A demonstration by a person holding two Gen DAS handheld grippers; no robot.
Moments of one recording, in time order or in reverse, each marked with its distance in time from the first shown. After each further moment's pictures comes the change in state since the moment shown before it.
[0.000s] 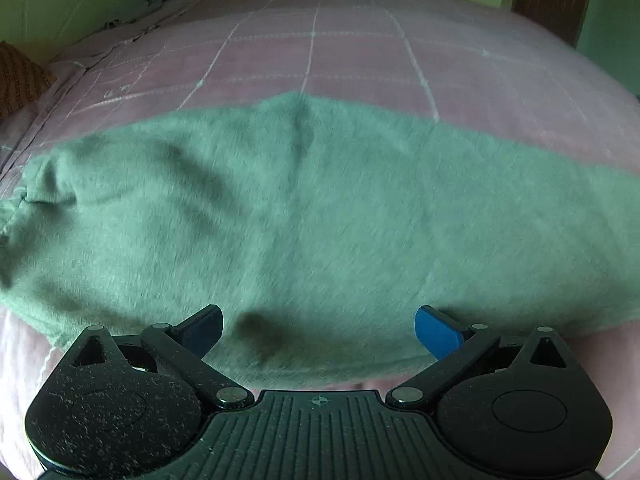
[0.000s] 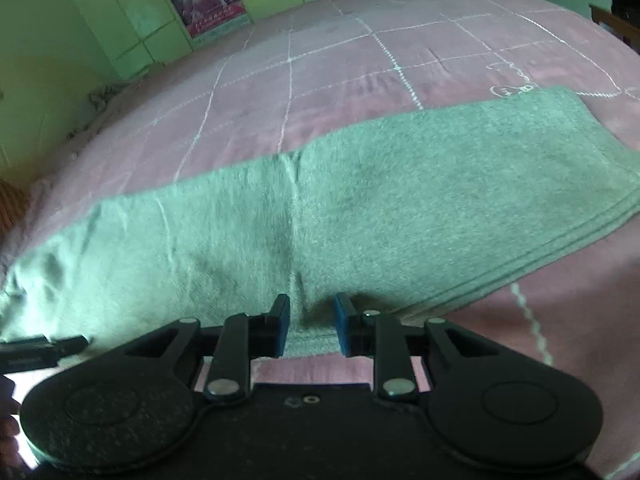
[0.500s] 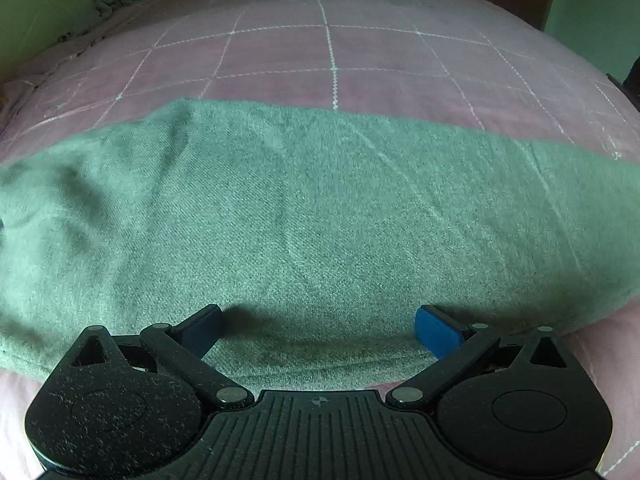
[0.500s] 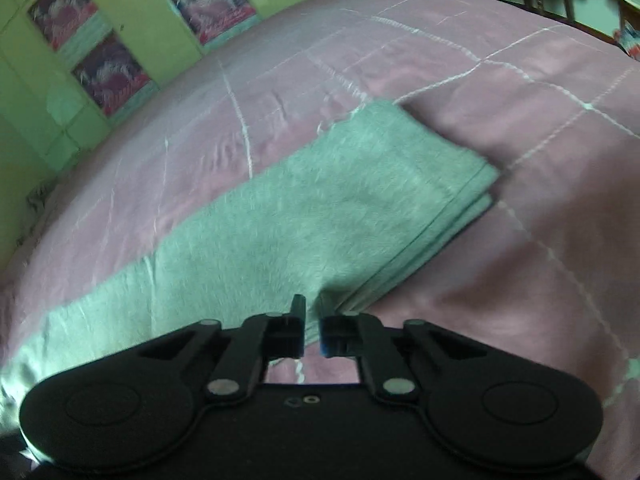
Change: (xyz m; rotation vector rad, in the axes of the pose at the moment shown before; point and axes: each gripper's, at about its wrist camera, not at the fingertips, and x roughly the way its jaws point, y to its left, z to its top) left arm 0.012 -0.085 0.004 0.067 0.029 -0.060; right arm -0.041 -0.113 0.020 0.276 -0.123 -0.111
